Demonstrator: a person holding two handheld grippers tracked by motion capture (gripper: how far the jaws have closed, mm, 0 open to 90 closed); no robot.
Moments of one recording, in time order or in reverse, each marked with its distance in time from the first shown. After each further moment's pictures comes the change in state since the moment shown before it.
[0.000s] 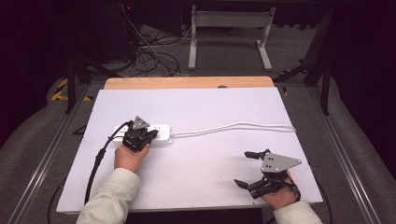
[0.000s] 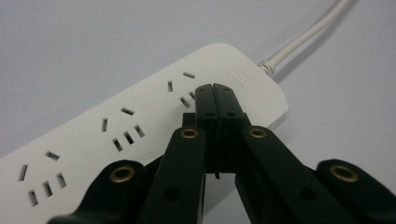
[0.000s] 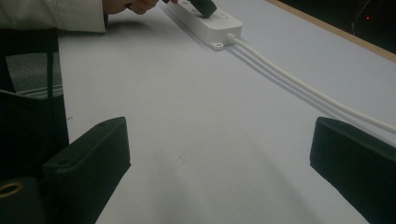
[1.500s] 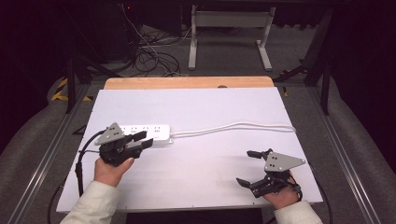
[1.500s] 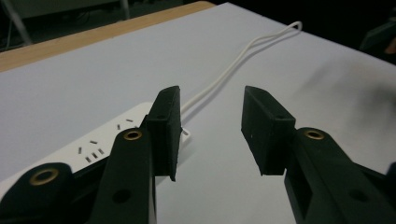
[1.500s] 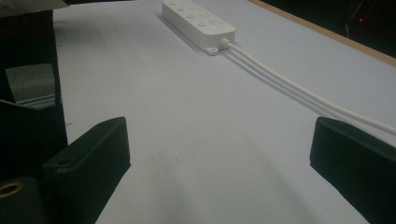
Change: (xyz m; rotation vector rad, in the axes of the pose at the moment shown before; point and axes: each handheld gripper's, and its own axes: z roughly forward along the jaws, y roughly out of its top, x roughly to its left) left arm -0.011 -0.020 -0.102 -0.298 -0.248 0.019; right arm -0.003 -0.002 -0.006 -0.024 -0.013 0.024
